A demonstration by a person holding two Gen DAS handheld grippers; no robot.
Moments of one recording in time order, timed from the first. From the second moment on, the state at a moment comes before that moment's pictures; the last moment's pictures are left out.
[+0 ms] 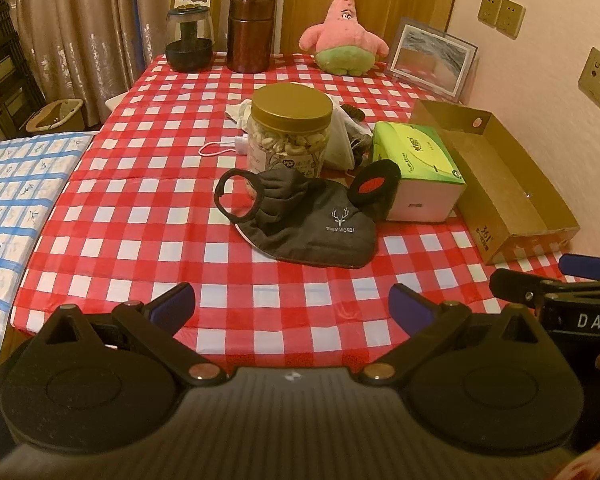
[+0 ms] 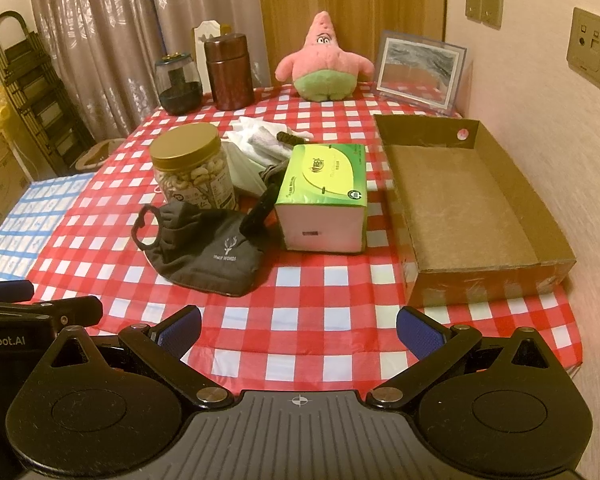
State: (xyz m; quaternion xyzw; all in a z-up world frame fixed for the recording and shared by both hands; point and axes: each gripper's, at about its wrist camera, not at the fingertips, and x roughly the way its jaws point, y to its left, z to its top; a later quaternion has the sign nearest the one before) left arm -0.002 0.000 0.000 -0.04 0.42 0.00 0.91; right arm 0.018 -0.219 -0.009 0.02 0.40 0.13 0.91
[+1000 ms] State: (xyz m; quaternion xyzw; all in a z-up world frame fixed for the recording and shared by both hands) left arm 0.000 0.000 0.005 -0.04 0.42 0.00 0.91; right arm 0.018 -0.220 -0.008 0.02 0.40 0.13 0.91
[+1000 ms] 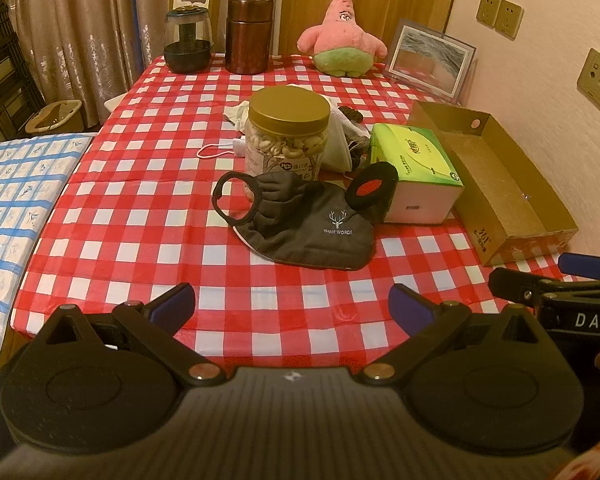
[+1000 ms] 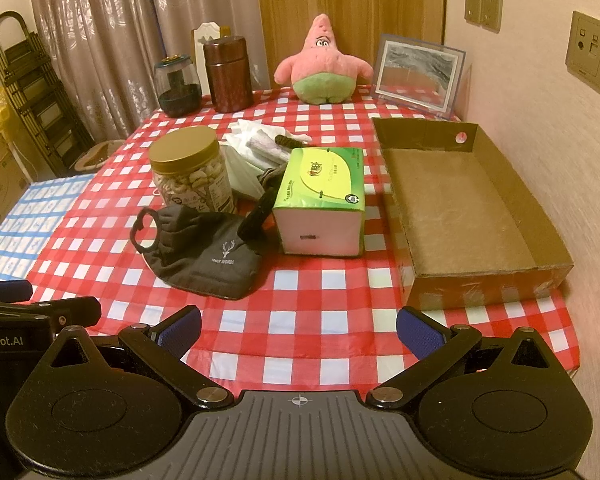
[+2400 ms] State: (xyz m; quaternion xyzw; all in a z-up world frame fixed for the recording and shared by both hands) left arm 0.011 0.008 0.000 -0.05 0.43 -0.01 0.90; right arm 0.025 -0.223 -0.009 0.01 0.40 0.13 0.91
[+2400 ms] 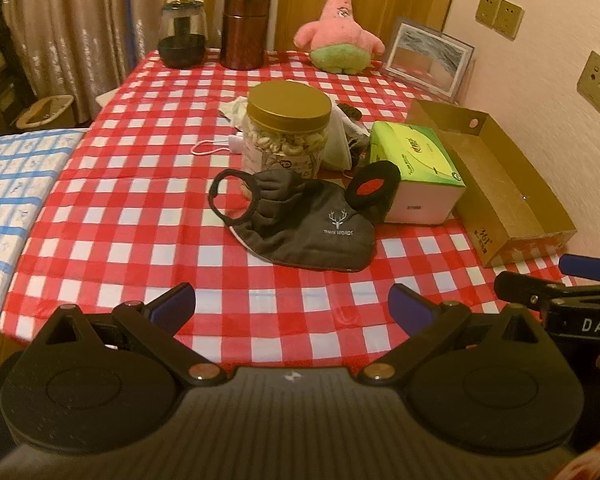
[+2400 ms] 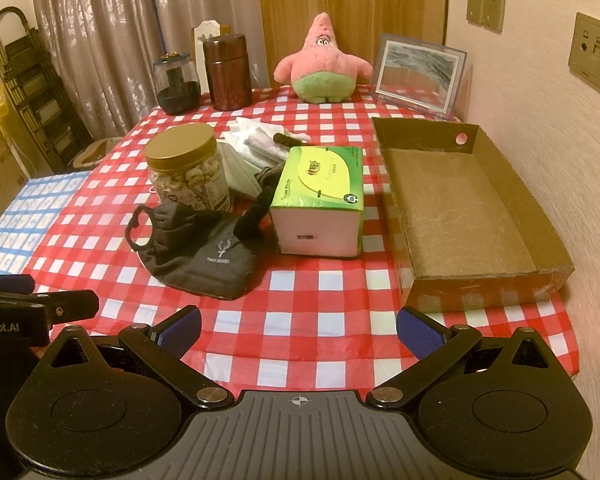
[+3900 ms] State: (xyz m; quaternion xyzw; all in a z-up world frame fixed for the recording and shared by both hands) left arm 0.151 0.000 -0.127 0.10 0.44 -0.14 0.88; right arm 0.119 -0.199 -0.083 0.02 0.43 0.12 0.90
